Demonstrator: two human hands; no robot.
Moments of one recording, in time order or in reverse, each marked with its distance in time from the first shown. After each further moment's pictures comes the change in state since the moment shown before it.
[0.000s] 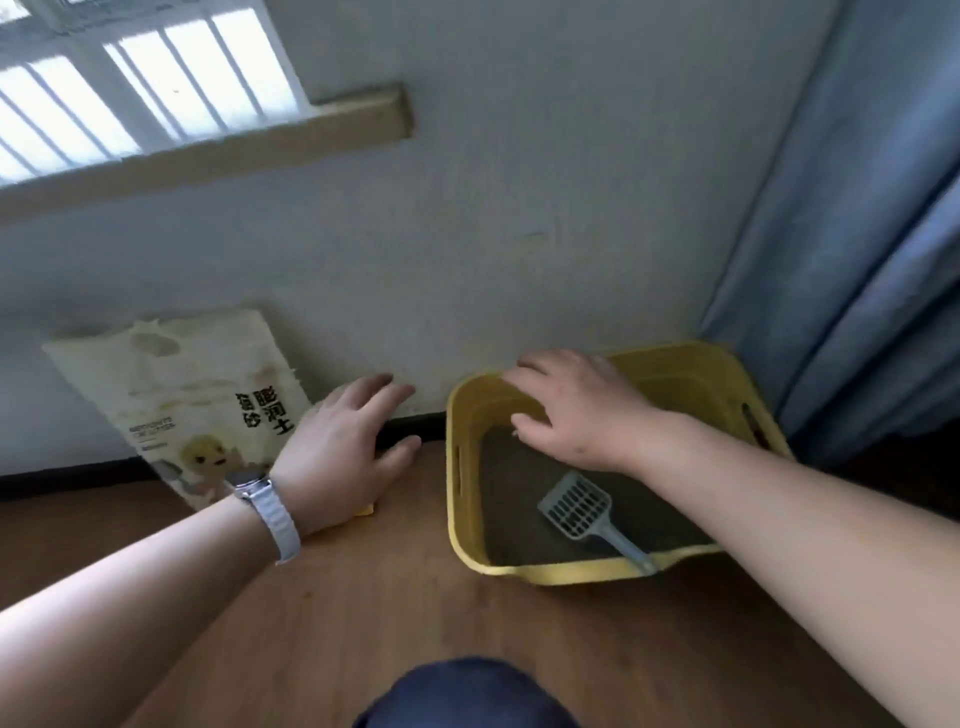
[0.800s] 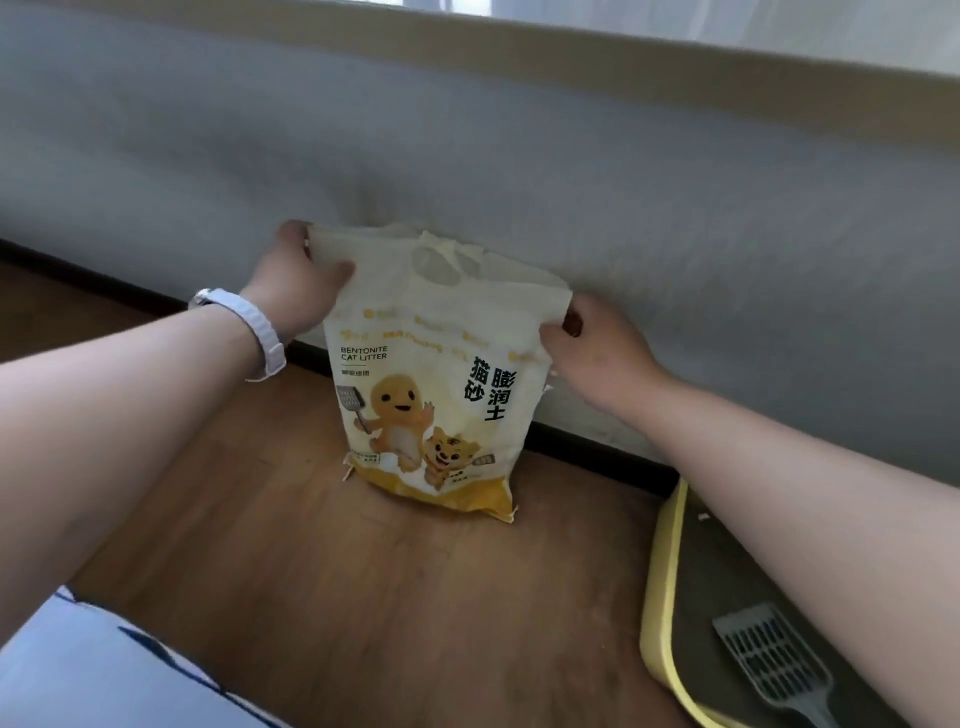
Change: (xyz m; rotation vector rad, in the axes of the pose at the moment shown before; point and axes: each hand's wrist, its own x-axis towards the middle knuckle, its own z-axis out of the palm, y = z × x) left_hand 0.007 -0.350 -0.033 -0.695 0.439 -0.854; right_hand 0.261 -0.203 0.069 0.613 0.025 0.061
